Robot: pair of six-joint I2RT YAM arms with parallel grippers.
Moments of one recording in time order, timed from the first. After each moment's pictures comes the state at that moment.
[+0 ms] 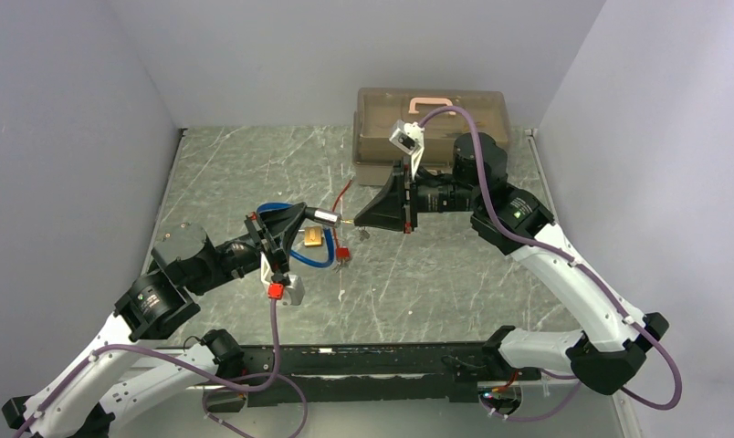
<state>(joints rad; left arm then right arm) -0.81 0.63 0.99 -0.37 0.27 1.24 0.73 1.19 1.44 -0.43 -0.79 0.32</state>
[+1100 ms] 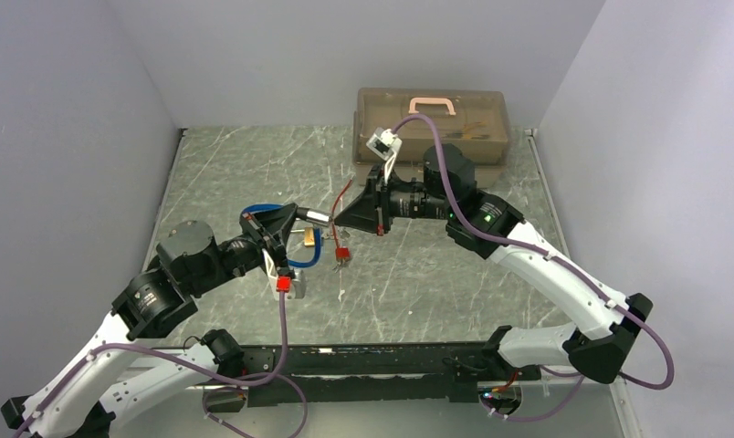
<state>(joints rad) -0.81 0.65 1.01 -0.48 0.17 1.28 0.83 1.24 1.37 -0.32 -0.57 0.41</state>
